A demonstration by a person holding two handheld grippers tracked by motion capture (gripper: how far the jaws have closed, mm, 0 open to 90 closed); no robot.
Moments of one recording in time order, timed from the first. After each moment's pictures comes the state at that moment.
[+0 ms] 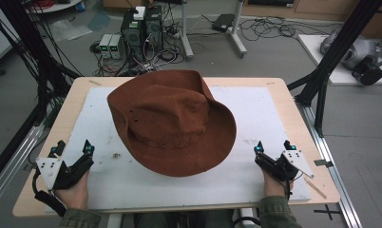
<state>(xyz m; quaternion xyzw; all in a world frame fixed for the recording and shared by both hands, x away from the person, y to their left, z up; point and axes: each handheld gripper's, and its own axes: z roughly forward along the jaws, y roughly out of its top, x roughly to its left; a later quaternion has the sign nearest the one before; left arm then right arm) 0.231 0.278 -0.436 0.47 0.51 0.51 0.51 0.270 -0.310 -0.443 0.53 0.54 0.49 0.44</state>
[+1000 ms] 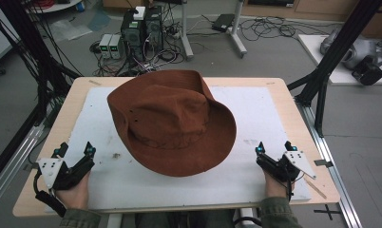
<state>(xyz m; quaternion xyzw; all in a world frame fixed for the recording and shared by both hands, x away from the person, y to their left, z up) 0.233 0.281 -0.442 0.48 0.52 0.48 0.52 0.269 -0.313 -0.443 0.53 0.54 0.49 0.43</state>
